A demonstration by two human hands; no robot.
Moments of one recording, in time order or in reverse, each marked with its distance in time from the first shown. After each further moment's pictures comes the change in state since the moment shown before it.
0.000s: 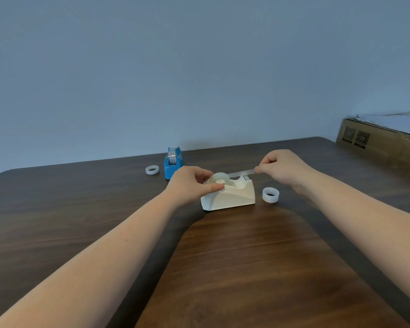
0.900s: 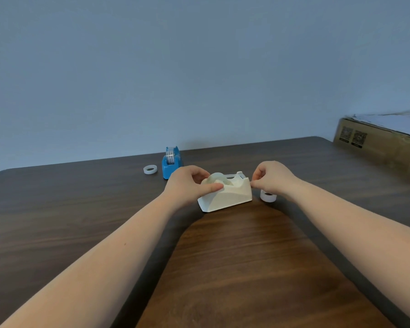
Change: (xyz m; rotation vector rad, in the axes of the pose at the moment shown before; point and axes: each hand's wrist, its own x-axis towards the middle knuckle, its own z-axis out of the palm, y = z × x) left_hand -0.002 -0.001 0.004 -0.014 0.059 -0.014; right_hand 0.006 0.013 0.023 -0.299 -0.050 0.046
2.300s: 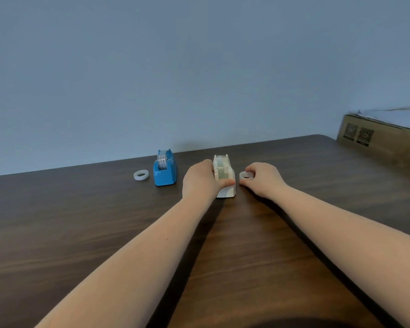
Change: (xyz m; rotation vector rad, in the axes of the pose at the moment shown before) left_hand 0.055 0.019 0.047 0.348 0.100 -0.017; right_hand 0.064 0.017 0.034 -0.082 0.110 -0.046
